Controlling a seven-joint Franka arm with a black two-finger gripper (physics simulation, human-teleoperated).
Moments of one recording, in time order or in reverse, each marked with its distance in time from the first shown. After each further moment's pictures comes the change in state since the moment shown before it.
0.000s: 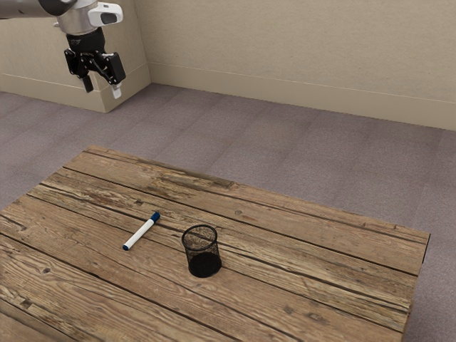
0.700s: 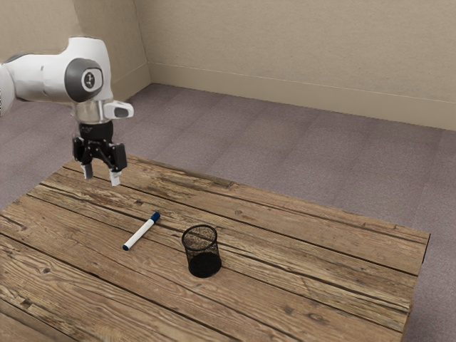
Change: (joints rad) arm -0.045 -0.050 0.043 -0.533 0.015 0.156 0.004
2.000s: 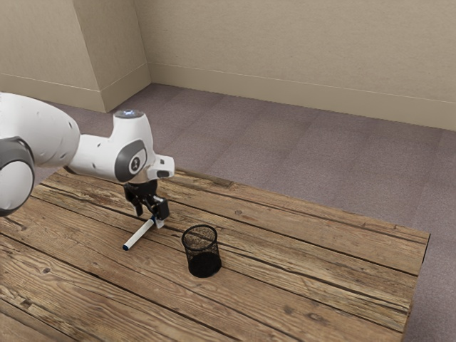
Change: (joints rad) arm -0.072 0.252 -0.022 -0.165 -0.028 0.680 0.072
